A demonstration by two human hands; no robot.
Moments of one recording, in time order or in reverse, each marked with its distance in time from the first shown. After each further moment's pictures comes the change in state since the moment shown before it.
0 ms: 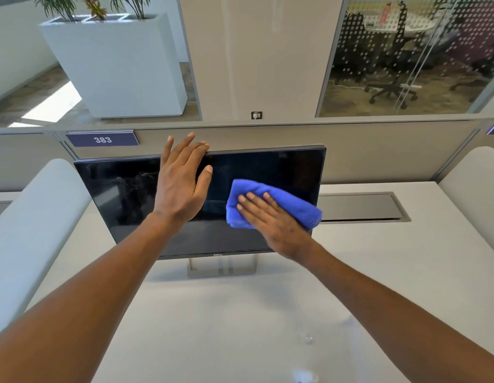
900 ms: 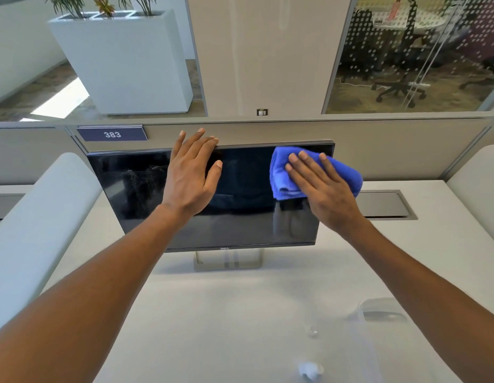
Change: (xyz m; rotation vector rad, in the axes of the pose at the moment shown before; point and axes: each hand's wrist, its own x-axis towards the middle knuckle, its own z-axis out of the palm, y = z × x) left_hand 0.000 0.004 -0.007 0.049 -0.068 -0.031; right_hand -0.008 0.073 -0.061 -0.238 0.097 0.101
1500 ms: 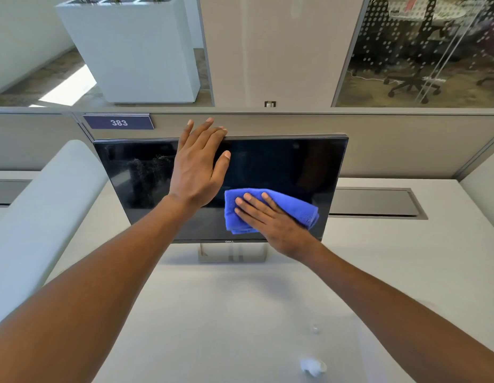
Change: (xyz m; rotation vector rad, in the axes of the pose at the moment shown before) left_hand 0.000 0.003 -0.002 -0.022 0.029 0.011; right_hand -0.007 -0.117 0.051 0.194 -0.235 -0.232
